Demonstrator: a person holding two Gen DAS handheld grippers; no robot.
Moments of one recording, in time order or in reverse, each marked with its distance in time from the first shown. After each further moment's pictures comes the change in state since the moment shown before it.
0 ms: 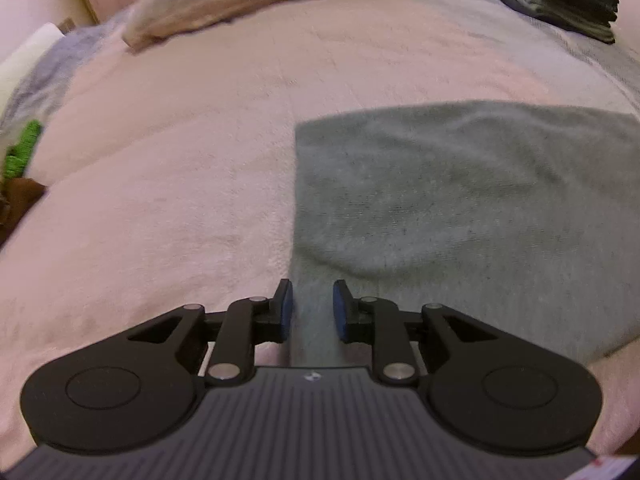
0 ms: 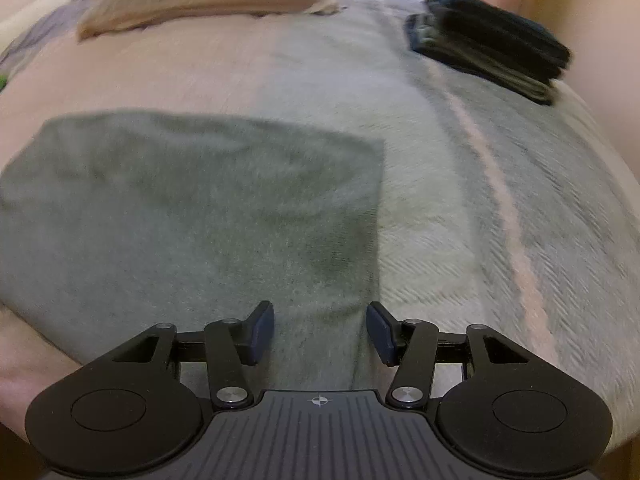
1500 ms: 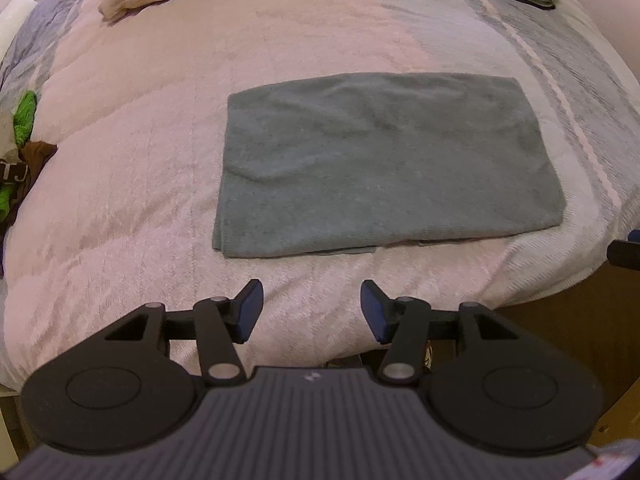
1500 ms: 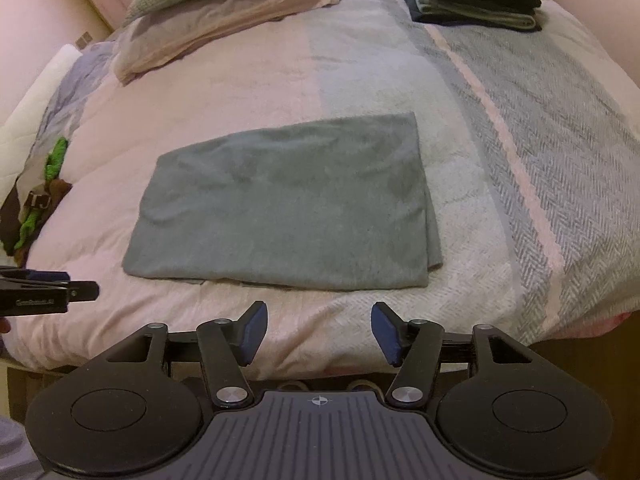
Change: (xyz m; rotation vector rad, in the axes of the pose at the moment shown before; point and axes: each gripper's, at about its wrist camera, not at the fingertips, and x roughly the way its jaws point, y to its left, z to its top) left arm -0.166 -0.061 0.019 0.037 0.264 -0.101; right arm -0.159 0.032 0.008 0.201 0.195 0.184
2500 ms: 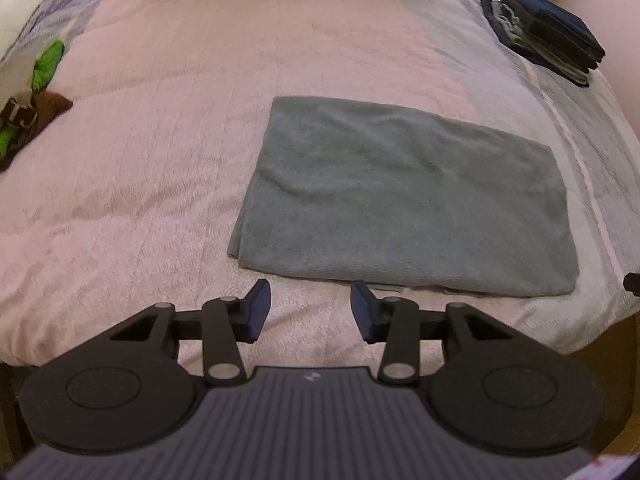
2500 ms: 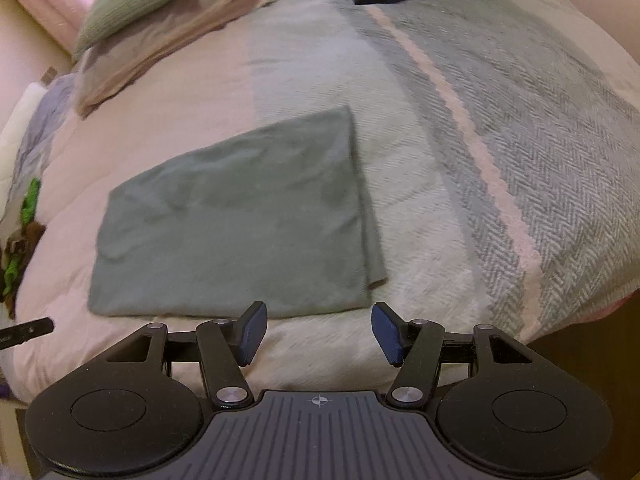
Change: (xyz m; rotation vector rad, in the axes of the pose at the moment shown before) left arm 0.037 0.055 -0.011 -0.225 -0.098 -0.054; right arm 0.039 -0.087 0.022 0.142 0.017 -0.009
